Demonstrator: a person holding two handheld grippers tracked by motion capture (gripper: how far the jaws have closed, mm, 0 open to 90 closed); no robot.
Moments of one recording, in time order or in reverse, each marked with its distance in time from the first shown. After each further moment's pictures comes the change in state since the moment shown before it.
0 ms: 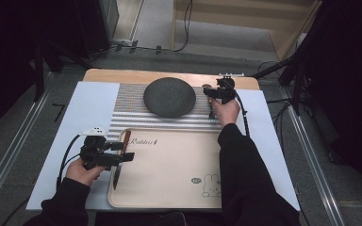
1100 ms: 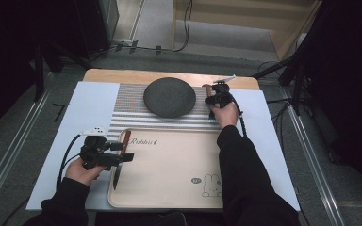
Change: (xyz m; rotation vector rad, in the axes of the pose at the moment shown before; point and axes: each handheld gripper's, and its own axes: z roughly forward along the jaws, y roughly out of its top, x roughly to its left) left arm 0.002 0.000 0.001 0.017 0.013 -0.005; right arm 0.005 -0.011 0.015 0.253 -0.083 -0.025
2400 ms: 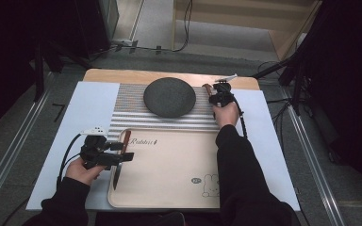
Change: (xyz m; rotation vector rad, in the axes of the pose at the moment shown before) left arm 0.002 0.001 0.001 0.004 0.006 -0.004; right arm -0.001 0.002 -0.013 -0.020 -0.039 0.003
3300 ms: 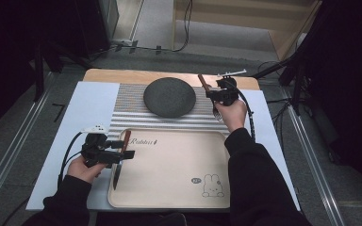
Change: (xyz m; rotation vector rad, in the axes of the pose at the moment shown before) left arm 0.002 0.005 0.004 -0.010 -0.010 -0.001; right arm 0.013 -0.006 -0.067 -0.147 0.215 -0.136
